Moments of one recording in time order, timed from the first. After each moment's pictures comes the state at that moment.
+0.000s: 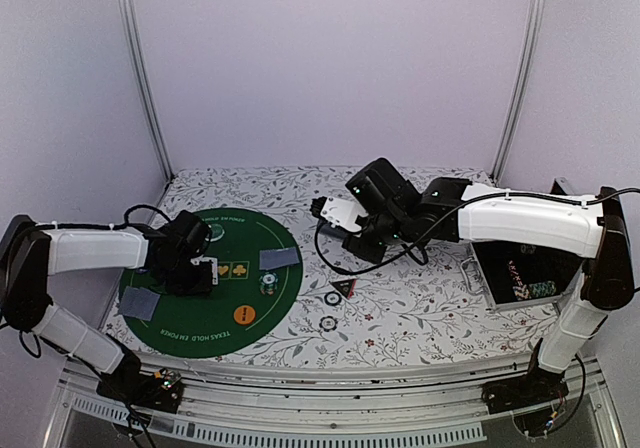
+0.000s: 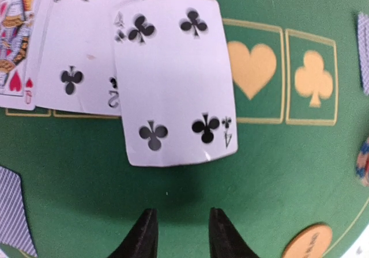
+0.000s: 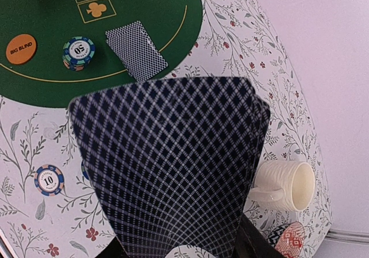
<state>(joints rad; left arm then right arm) -0.46 1.41 0.70 -0.52 -0.18 -0.56 1.01 1.70 1.42 -0.55 0.32 -0.38</state>
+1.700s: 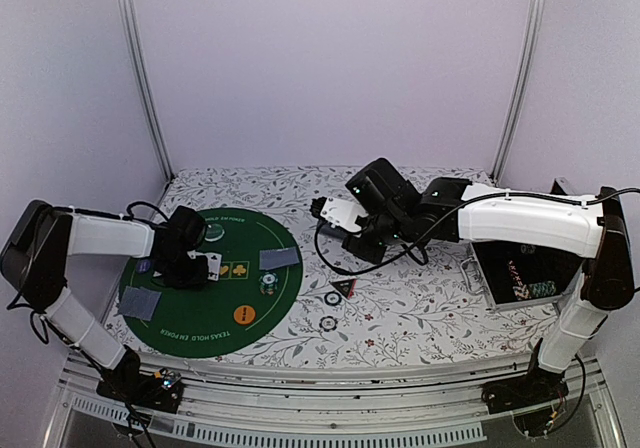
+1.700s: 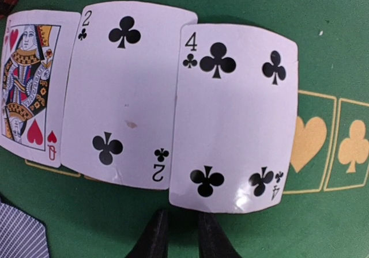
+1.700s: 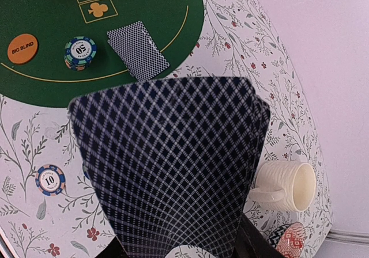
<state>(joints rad) -0.34 1.54 0.73 -0.44 -0.20 -0.48 1.01 1.70 1.42 -0.56 0.32 -0.38</state>
